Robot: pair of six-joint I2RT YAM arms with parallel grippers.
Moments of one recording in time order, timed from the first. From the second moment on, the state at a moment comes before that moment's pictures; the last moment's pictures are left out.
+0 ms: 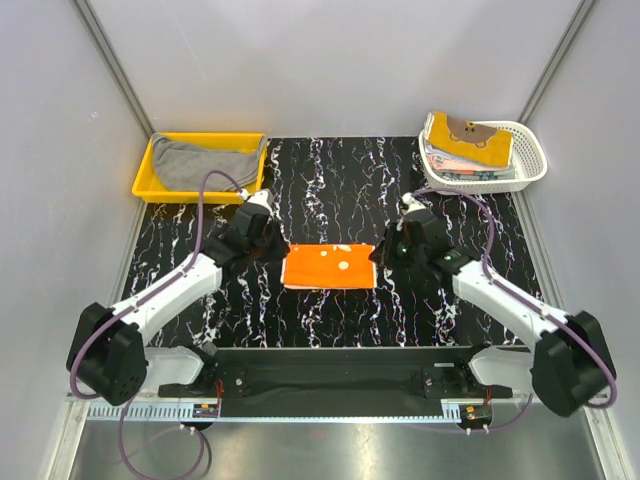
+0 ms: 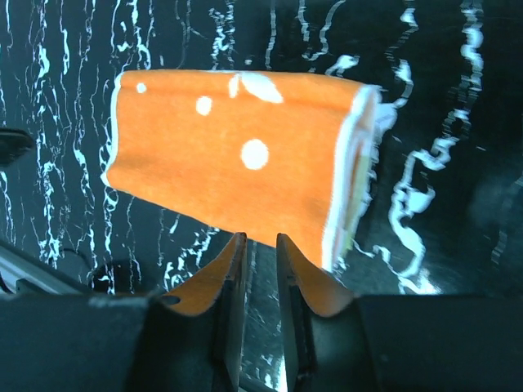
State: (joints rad) left arm -0.54 1.24 0.83 -0.32 -0.04 -0.60; right arm 0.52 1.18 0.74 -0.23 -0.09 0.62
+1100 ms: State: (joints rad) left arm -0.58 1.41 0.93 -0.42 -0.02 -0.57; right arm 0.58 1.27 0.76 -0.26 0.00 0.67
